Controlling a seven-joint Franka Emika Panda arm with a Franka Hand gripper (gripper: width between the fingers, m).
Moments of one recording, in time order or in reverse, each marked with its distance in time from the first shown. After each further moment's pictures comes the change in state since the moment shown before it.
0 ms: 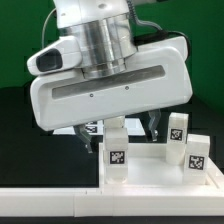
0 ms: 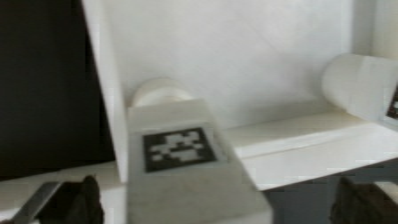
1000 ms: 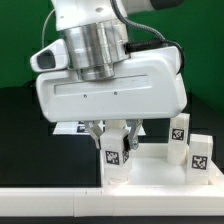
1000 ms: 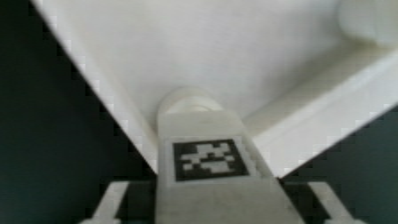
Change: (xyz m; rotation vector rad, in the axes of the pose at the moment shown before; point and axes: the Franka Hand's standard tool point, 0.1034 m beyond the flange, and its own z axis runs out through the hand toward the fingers) arm -0.006 -0.001 0.007 -0.020 0.105 0.713
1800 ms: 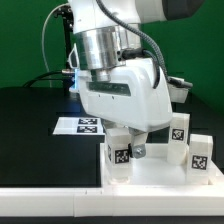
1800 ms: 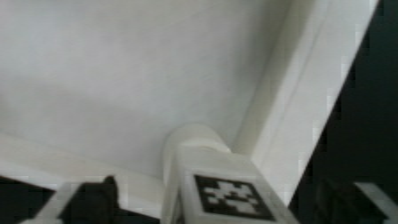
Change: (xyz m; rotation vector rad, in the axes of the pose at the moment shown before) arm -0.005 0.001 0.006 0.006 0.027 0.209
